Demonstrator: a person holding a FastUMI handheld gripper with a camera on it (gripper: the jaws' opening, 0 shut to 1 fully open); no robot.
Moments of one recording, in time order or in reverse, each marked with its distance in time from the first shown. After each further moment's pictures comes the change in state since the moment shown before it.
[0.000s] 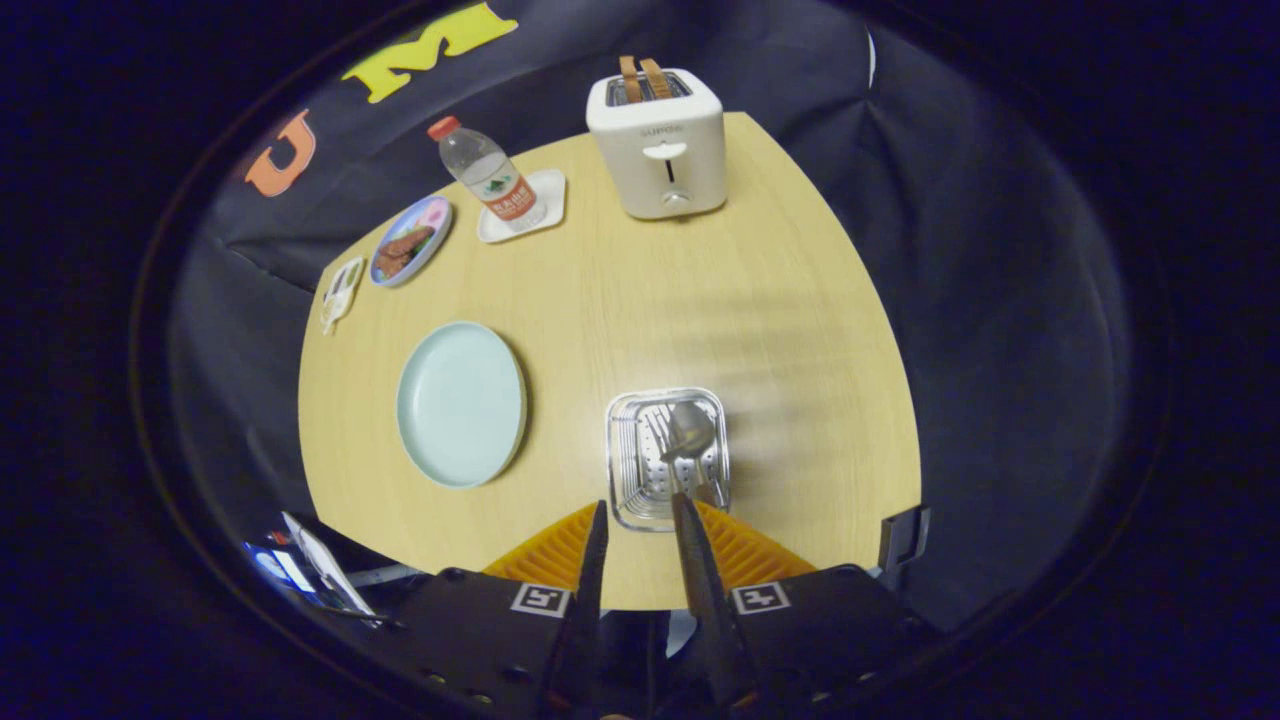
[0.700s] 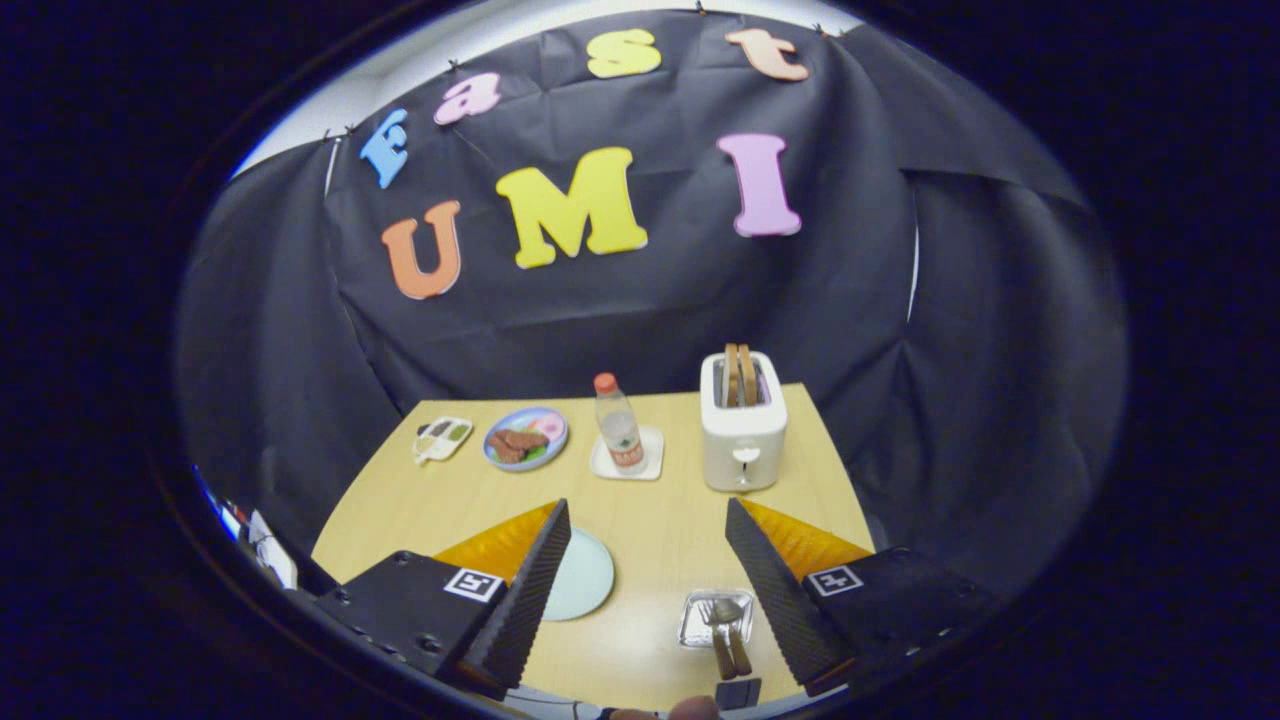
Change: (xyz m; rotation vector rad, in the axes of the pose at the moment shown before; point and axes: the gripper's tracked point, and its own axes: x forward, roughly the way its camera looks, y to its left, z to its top) arm -0.172 0.073 0.092 -0.192 -0.814 0.122
